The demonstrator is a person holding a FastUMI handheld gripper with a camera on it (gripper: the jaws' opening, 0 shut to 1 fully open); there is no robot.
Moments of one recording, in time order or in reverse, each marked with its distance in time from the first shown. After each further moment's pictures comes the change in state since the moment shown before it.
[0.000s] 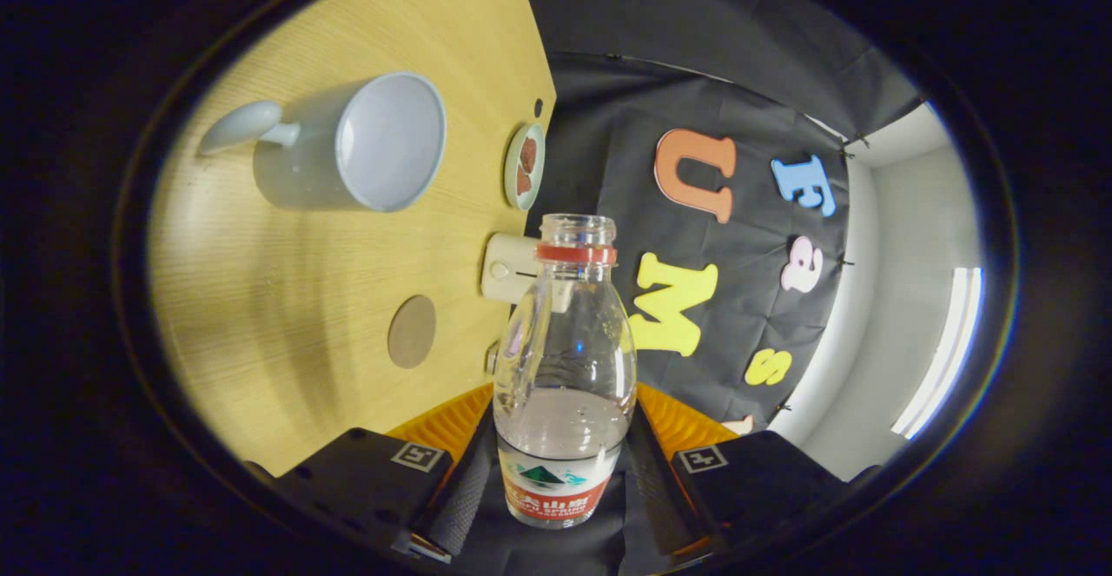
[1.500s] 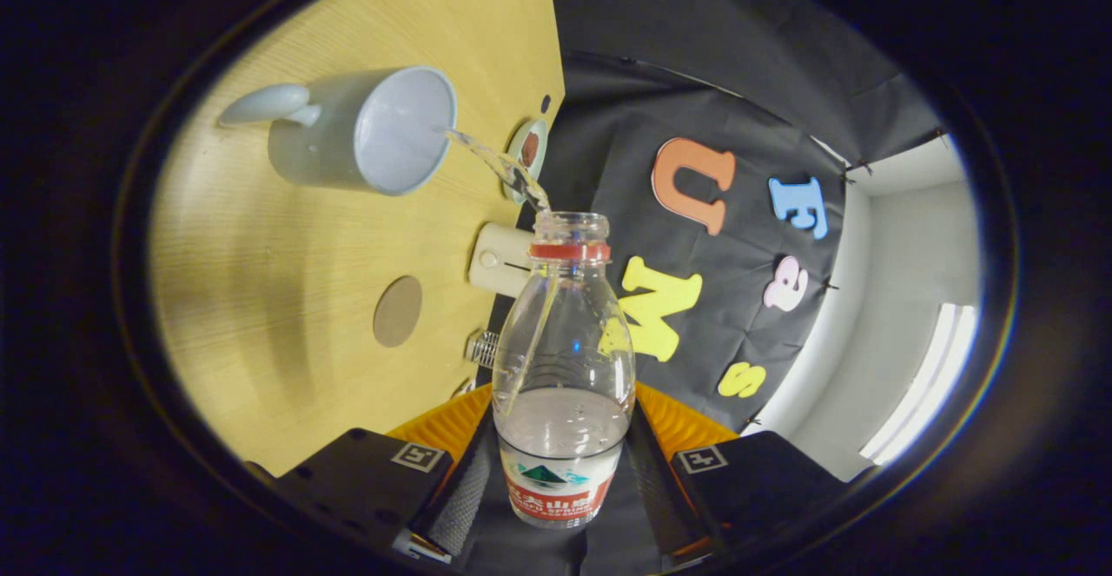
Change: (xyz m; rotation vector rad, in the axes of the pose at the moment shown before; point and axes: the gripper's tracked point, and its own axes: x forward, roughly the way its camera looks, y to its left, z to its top) arm -0.014 -0.022 -0.004 -0.092 0.017 -0.051
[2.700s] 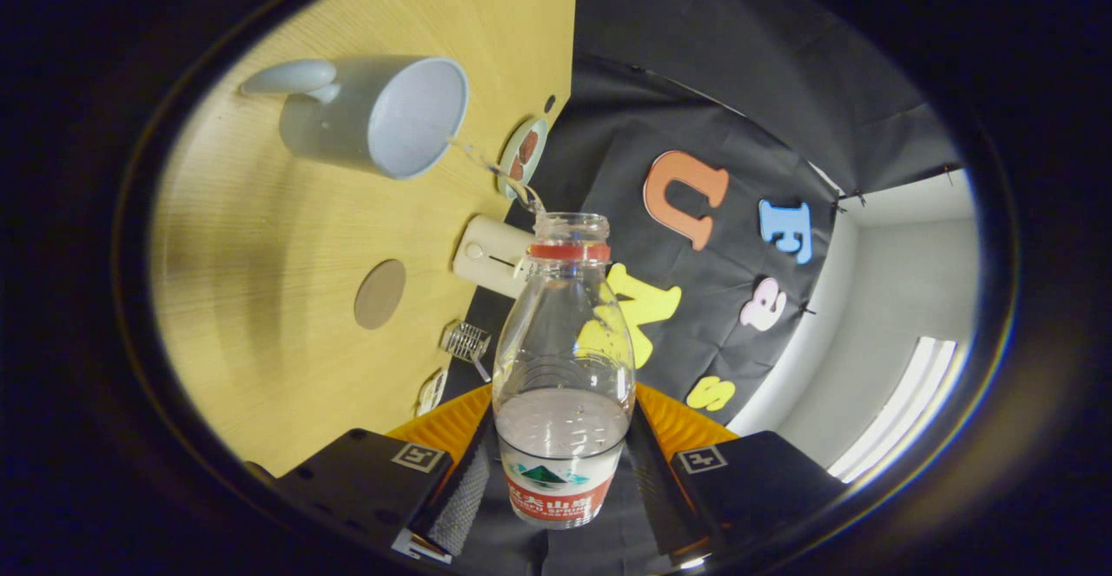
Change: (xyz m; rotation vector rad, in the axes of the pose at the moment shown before) arm -0.011 -0.016 0.002 -0.109 -0.004 -0.056
